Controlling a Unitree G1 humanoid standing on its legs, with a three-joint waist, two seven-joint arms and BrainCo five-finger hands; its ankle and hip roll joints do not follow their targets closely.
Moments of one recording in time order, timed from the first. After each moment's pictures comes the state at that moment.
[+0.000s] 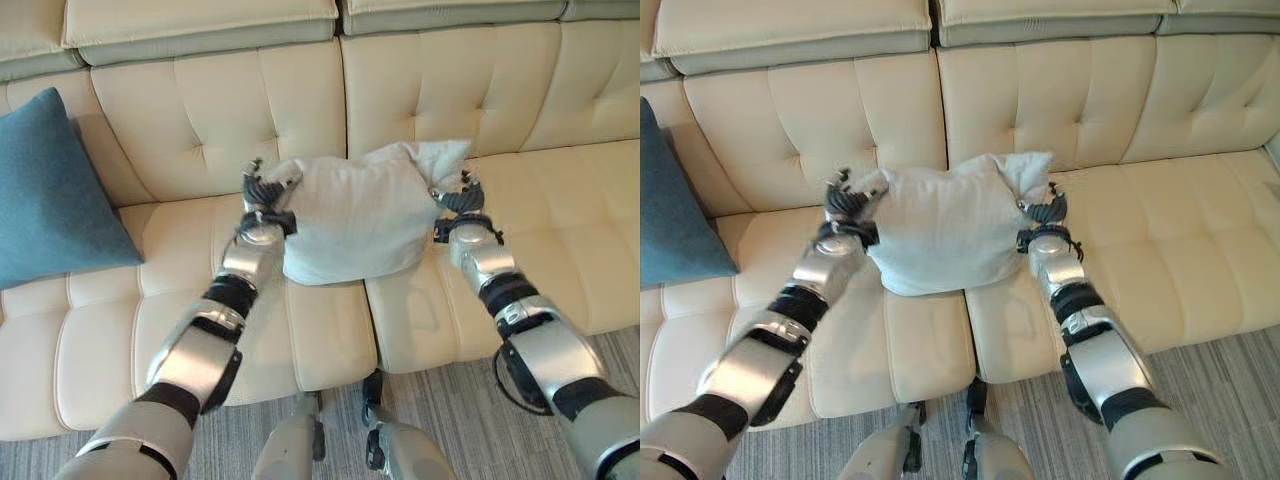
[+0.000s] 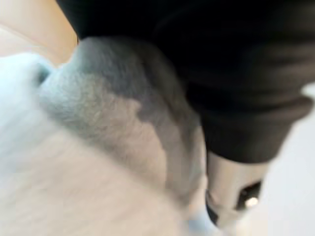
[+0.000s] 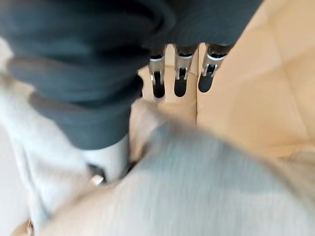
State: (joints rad) left arm -0.94 0.38 -0.28 0.83 -0.62 0.00 0.51; right arm -0.98 -0.39 0.30 0.97 0.40 0.08 -0.48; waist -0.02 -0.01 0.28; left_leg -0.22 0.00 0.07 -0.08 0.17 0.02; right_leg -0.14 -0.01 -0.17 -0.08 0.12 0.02
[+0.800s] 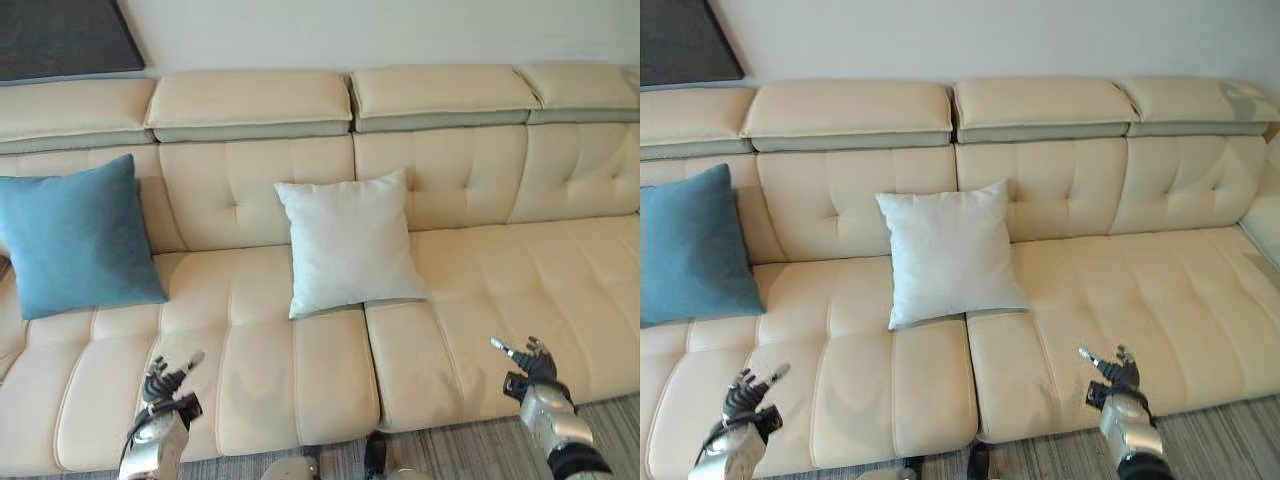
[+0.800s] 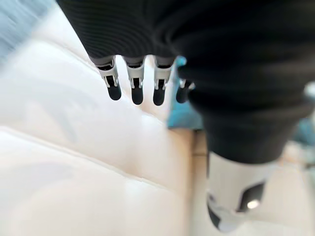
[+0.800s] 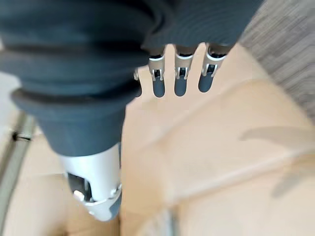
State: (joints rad) left arm 0.12 0.34 0.10 0.57 -0.40 0.07 0.31; right arm -0.05 -0.35 -0.09 0.69 0.38 0.07 -0.29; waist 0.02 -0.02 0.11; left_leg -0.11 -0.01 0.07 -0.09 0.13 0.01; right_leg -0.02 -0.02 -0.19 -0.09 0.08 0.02
